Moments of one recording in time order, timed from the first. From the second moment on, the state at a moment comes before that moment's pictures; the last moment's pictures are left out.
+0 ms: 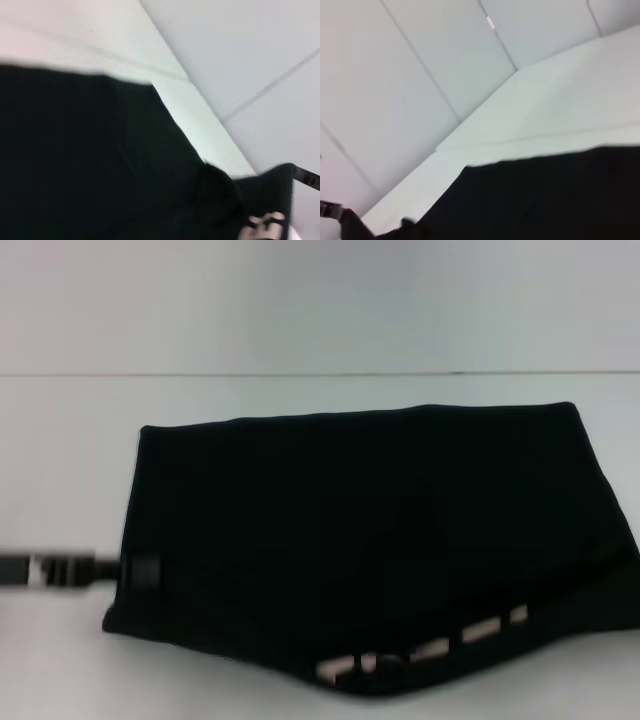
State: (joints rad) left arm -0.57 -2.01 0.26 0.82 2.43 1.96 -2.01; right arm 0.34 1.90 -0.10 -0.63 -2.25 -1.88 1.55
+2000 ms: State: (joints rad) left arm -0.89 -2.04 0.71 0.52 2.43 0.54 -2.04; right arm 0.86 1.97 -0.29 -0.33 -2.25 -0.64 1.67
